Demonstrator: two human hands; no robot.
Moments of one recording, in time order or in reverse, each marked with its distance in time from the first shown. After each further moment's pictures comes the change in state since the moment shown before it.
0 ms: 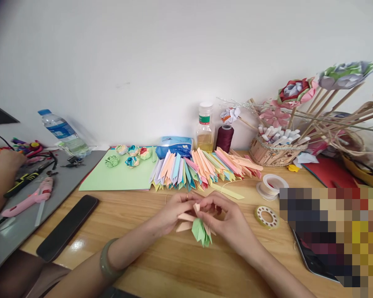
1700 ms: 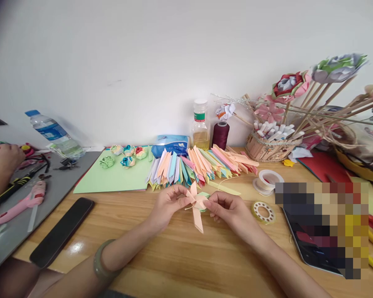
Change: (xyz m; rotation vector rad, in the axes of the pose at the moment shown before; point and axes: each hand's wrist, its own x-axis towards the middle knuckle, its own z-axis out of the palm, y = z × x) left_hand -0.004 0.001 -0.007 0.081 0.089 0.272; right_hand 0.003 0.018 -0.015 0.221 -0.068 0.197
